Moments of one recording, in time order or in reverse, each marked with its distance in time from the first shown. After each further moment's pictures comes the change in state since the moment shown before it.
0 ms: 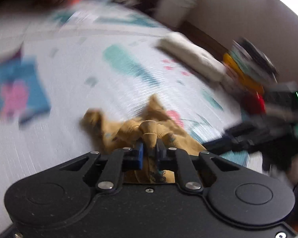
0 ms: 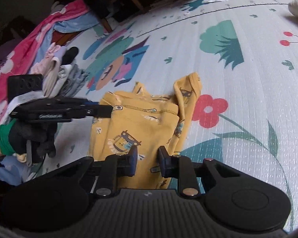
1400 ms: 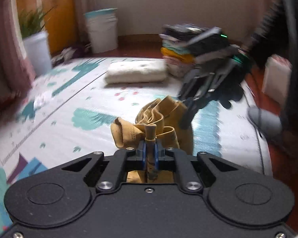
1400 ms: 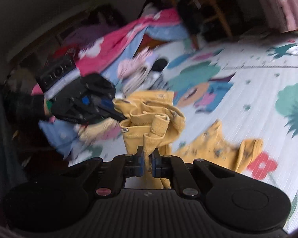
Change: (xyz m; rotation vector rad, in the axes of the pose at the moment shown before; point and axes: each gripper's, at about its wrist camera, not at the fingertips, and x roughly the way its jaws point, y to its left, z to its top) left arm -0.092 -0.058 0.019 0.472 -0.071 -0.038; right arm -0.059 0.038 0.030 -0.332 -0.074 0.377
